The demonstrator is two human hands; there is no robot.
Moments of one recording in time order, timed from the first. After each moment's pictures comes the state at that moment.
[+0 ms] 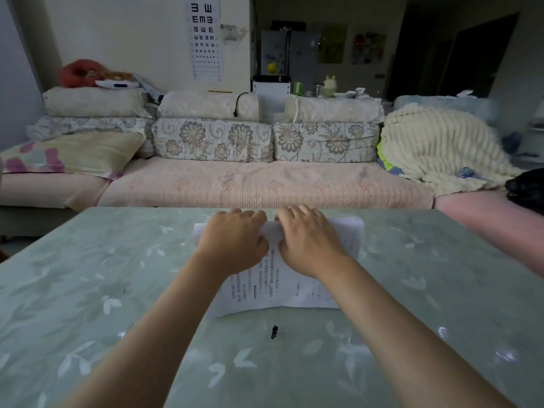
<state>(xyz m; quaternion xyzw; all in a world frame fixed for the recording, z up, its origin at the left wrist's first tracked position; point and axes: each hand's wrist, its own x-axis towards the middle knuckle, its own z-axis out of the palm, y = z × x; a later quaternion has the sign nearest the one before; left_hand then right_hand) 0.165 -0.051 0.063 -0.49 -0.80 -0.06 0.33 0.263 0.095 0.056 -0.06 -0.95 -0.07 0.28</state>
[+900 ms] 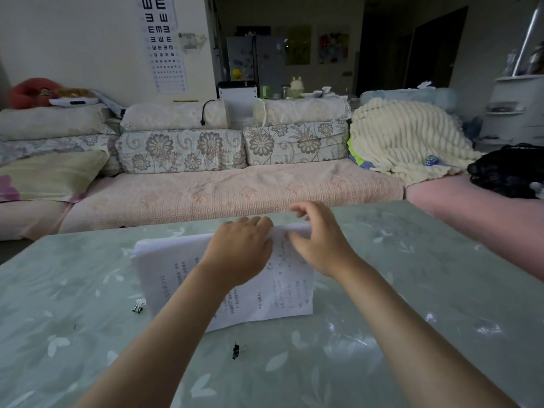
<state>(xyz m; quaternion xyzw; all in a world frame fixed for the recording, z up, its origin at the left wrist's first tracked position) 0.197 0.035 0.060 -0.56 -0.77 -0.08 0.31 0.320 0.180 0.051 -0.13 -0.88 0.30 0.35</state>
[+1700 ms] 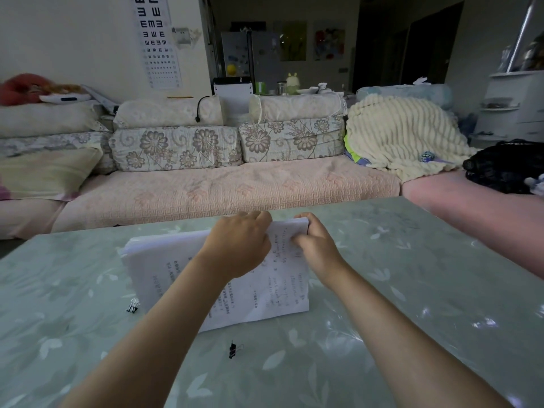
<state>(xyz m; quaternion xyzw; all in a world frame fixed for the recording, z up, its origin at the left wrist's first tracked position) 0.197 0.042 0.067 -0.56 -0.77 -0.06 0.29 0.308 0.176 0.029 -0.17 -0.72 0.59 0.31</state>
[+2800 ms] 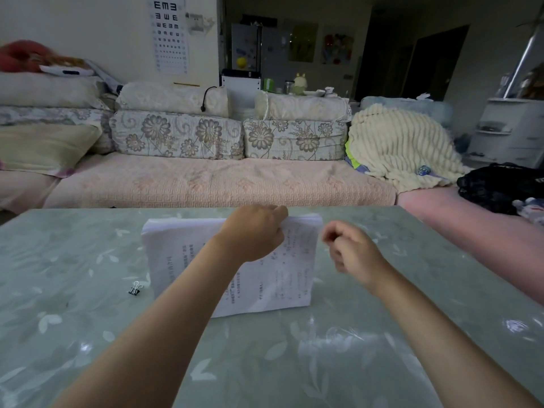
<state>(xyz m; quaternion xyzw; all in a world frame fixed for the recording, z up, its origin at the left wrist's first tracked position) 0.192 0.040 0.076 -0.59 -0.77 -0.08 0.23 0.358 0.180 0.044 -0.18 -0.79 0.53 0.26</state>
